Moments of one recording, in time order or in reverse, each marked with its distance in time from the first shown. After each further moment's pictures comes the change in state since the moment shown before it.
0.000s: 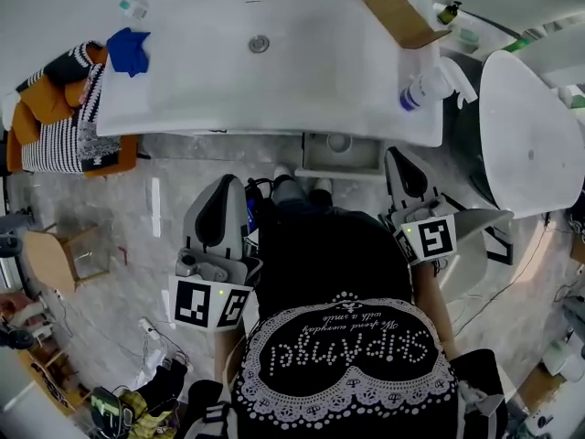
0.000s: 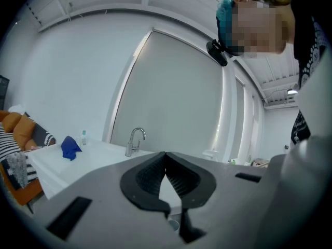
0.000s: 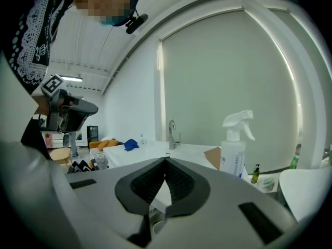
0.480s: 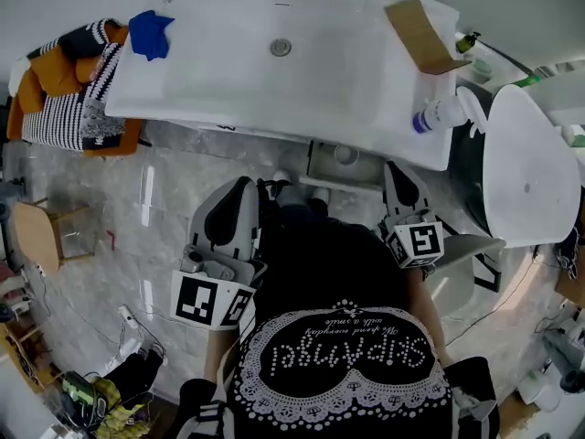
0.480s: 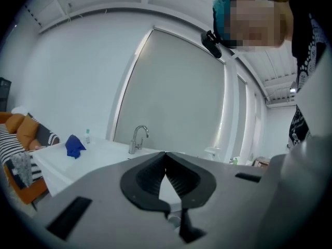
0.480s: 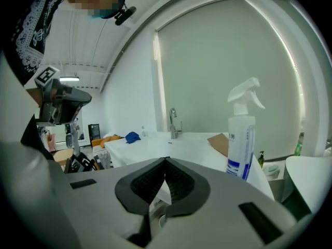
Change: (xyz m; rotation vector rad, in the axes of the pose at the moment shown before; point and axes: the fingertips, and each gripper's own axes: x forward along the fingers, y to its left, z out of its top) left arm -0.004 0.008 -0.003 -0.009 0.015 0.034; right arm 0.025 0.004 -0.046 0.058 0.085 0.027
